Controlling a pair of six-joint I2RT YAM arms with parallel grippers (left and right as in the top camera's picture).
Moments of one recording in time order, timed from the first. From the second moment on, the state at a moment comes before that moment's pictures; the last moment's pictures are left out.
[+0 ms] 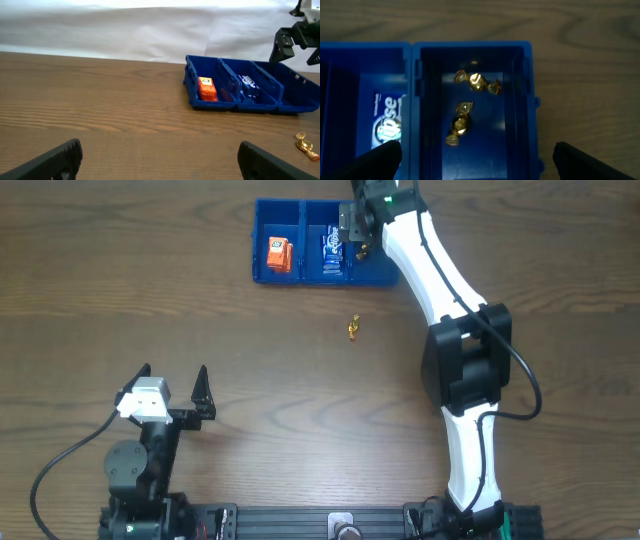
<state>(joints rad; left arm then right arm) 0.00 0.02 0.03 -0.12 0.10 -0.10 0.33 2.30 2.09 -0.83 0.27 0.31</state>
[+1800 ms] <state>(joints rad) 0.00 0.02 0.03 -0.12 0.10 -0.10 0.45 2.27 1.77 -1.07 0.03 0.48</state>
